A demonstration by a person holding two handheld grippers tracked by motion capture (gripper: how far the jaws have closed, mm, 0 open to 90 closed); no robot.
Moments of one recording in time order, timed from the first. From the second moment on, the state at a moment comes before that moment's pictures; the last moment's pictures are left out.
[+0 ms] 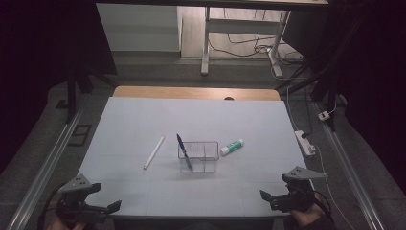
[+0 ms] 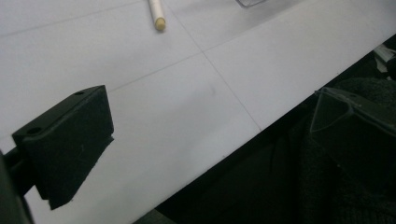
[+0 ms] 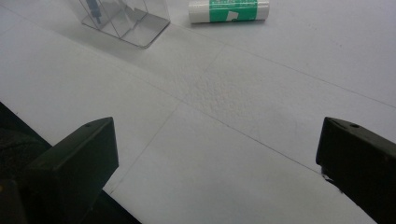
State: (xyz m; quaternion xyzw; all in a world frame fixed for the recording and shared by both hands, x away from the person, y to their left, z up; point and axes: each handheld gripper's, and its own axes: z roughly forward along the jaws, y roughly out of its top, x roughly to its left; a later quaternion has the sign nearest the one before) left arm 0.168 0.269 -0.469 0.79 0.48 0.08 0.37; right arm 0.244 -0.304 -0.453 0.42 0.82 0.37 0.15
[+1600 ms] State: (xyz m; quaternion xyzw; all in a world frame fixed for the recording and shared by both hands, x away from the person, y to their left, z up) left arm 0.346 0.210 -0.448 0.84 0.45 0.09 0.28; right arm 0.246 -0.304 -0.453 0.42 0.82 0.36 0.14
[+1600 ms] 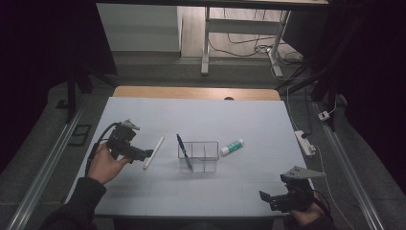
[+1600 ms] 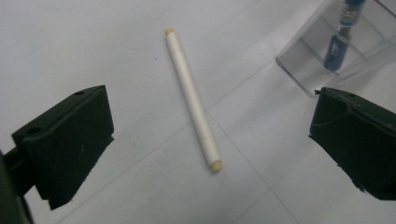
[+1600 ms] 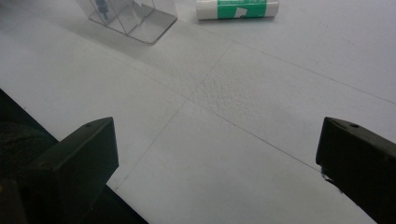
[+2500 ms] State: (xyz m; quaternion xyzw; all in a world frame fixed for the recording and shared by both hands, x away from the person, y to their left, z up) left arm 0.438 0.175 -0.482 0.87 0.46 0.04 0.19; right arm 0.245 -0.304 -0.453 0.41 0.82 0.36 0.13
